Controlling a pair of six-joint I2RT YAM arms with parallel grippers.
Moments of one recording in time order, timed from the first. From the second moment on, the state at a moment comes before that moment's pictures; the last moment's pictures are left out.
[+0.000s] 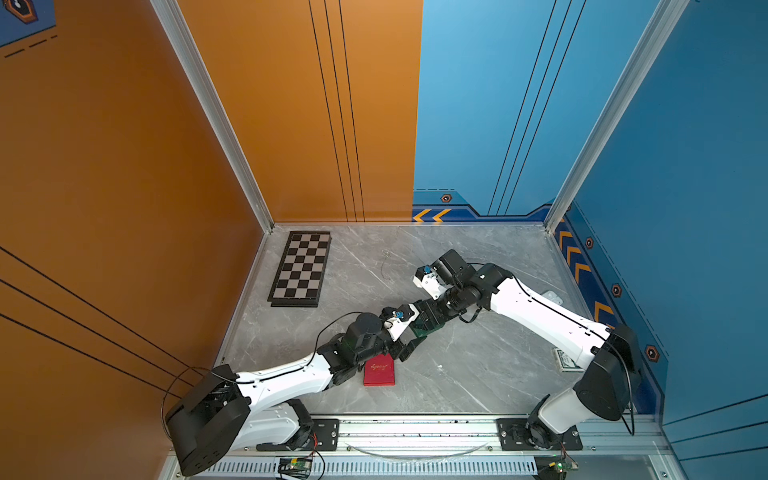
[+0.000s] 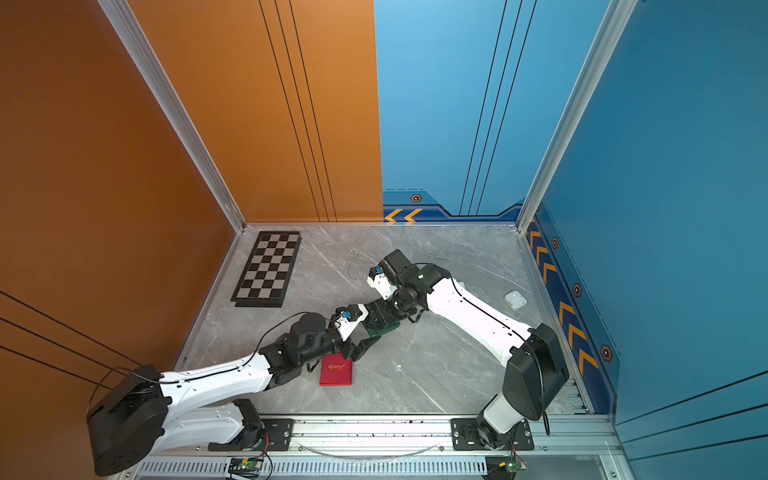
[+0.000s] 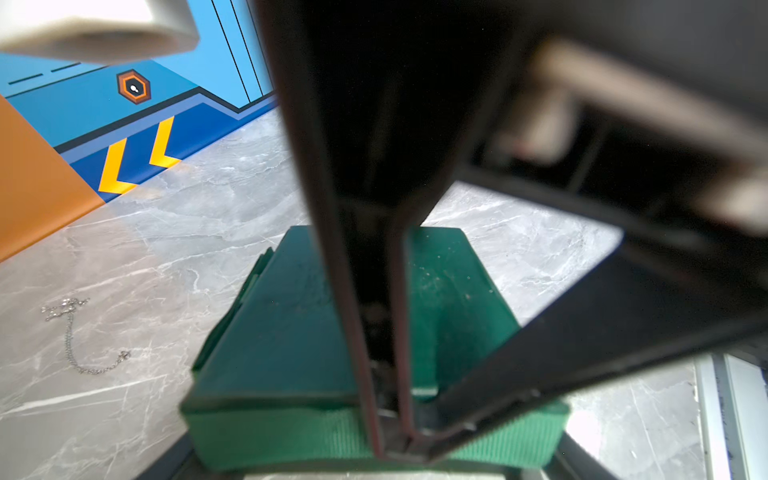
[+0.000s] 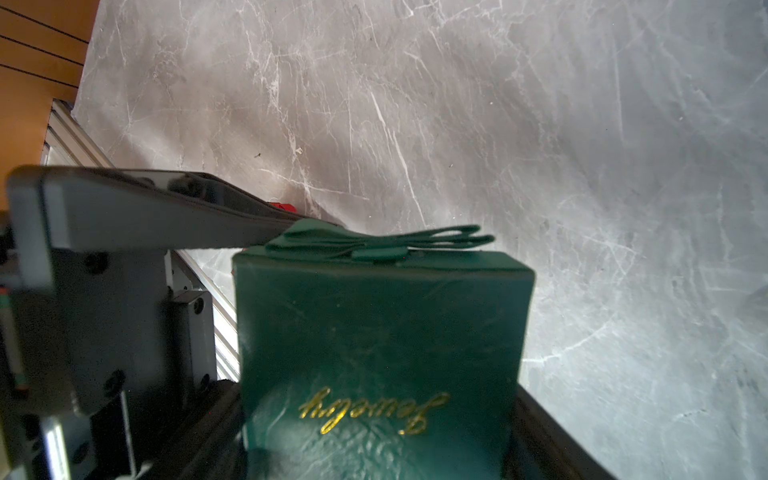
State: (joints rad) left arm -0.85 1.20 0.46 0.40 0.10 0.09; right arm 0.72 1.57 1.38 -0.95 -0.32 0.21
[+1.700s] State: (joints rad) left arm -0.84 1.17 0.45 0.42 0.12 0.06; right arm 0.68 1.57 1.38 -0.94 -0.46 0.21
